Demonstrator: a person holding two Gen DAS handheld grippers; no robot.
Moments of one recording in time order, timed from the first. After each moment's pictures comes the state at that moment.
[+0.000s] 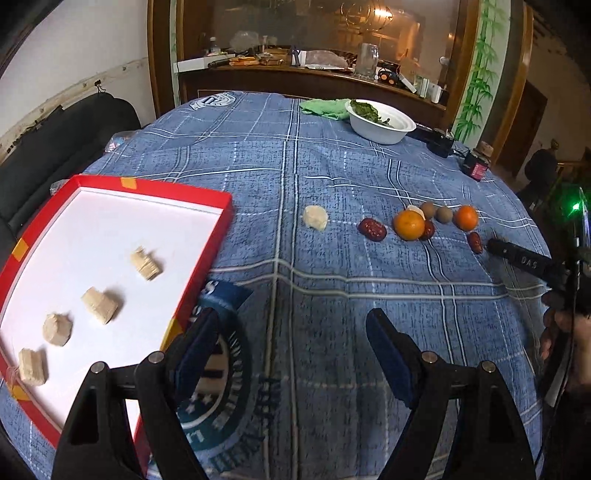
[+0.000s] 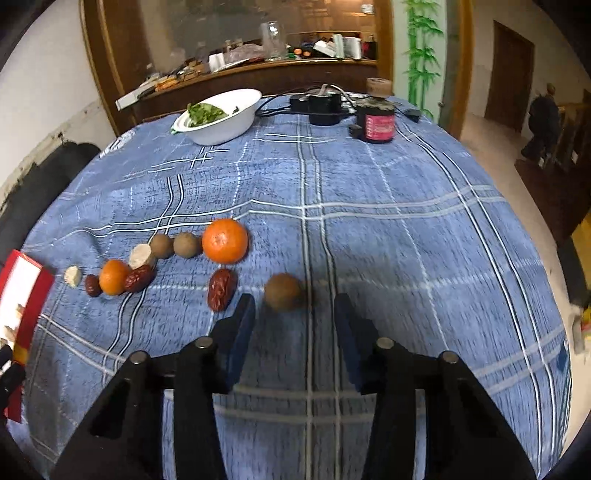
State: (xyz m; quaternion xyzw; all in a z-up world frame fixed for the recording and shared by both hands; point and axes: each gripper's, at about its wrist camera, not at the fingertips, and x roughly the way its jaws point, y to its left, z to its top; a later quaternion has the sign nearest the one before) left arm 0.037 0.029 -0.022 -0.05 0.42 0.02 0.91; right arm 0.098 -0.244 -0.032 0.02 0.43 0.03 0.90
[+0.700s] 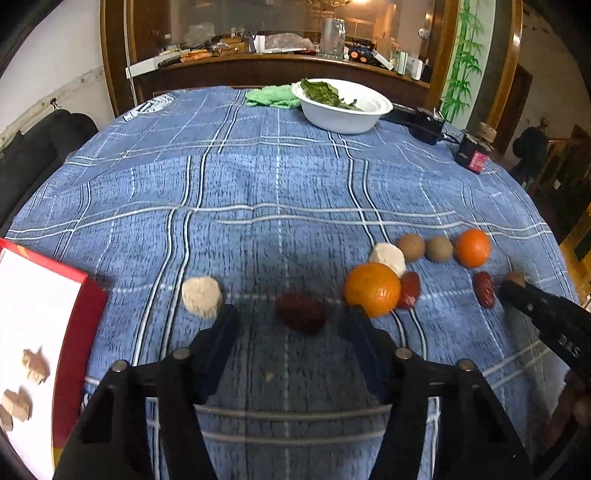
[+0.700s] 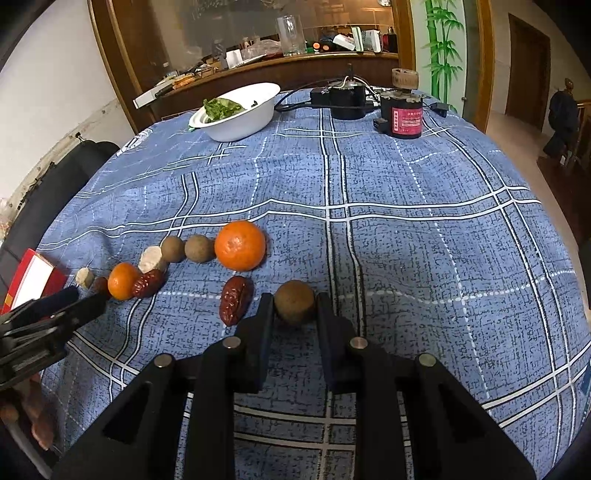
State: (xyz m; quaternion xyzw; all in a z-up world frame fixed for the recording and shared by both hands) left arm 0.139 -0.032 -0.050 -0.02 0.44 -0.02 0.90; right arm 0.106 -0.249 -0.039 0.06 0.43 0.07 0.90
